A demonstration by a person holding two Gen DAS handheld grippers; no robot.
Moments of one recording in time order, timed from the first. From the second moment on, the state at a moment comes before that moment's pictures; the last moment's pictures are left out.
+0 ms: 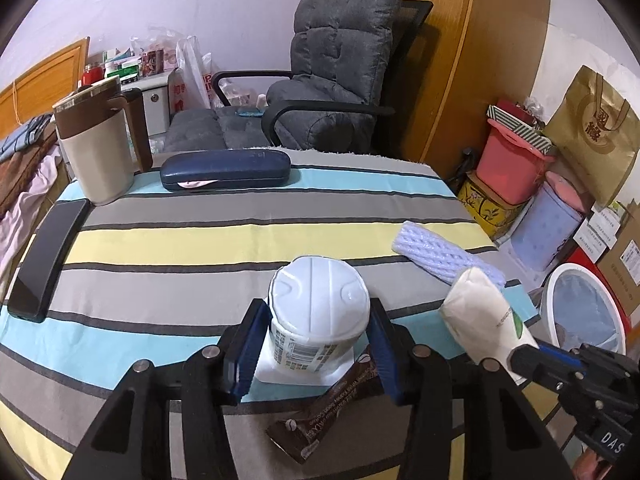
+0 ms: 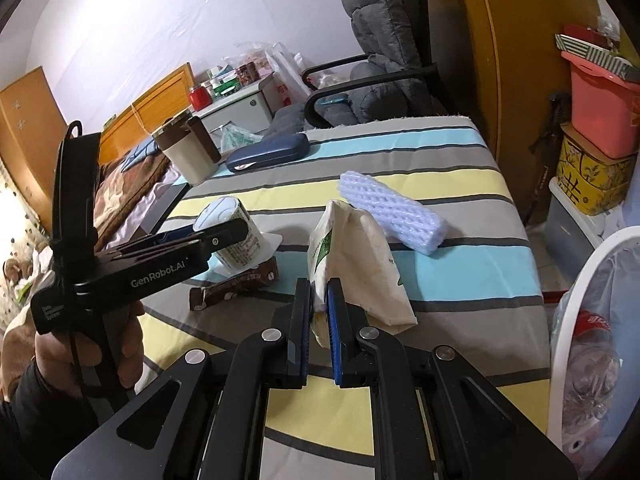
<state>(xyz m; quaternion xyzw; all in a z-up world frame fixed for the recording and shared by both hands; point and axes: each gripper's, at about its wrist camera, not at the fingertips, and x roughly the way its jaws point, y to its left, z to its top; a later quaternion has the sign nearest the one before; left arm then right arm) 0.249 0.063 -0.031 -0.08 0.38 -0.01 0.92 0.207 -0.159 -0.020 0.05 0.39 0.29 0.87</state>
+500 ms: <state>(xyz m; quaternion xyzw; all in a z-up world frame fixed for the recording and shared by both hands) 0.190 0.050 0.001 -0.08 0.36 -0.02 0.93 0.182 -0.176 -0.001 0.05 0.37 0.29 0.88</state>
